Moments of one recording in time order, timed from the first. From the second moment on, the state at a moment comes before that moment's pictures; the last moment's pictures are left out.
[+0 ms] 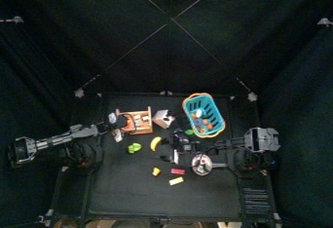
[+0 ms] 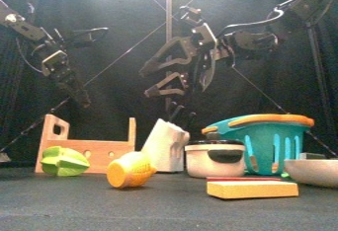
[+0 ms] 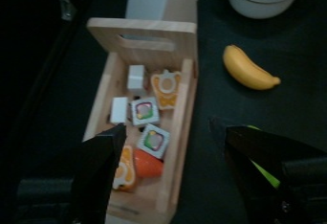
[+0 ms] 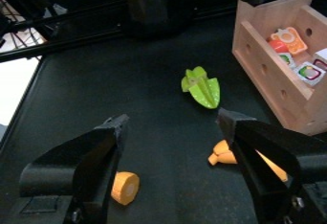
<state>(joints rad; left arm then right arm) 0.50 -0.63 1.01 0.14 0.29 0.13 -0.09 0.06 0.67 -0.19 -0.46 0.31</state>
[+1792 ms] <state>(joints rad) 0.64 -0.19 0.85 0.24 0.54 0.12 -0.16 0.06 0.67 -0.11 -0.41 0.31</state>
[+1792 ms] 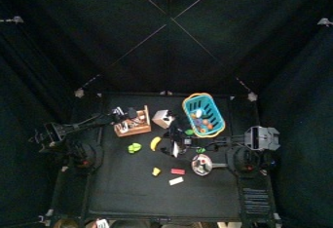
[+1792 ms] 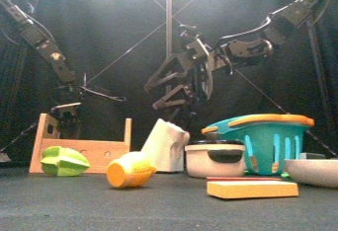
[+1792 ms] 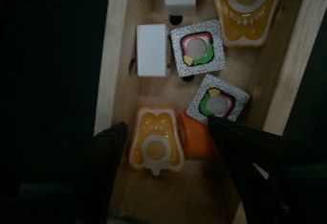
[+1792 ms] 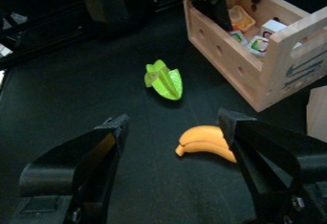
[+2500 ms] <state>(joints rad) 0.54 -0.23 0.77 0.31 0.71 0.11 -0.16 0.08 0.64 -0.11 -0.36 0.31</state>
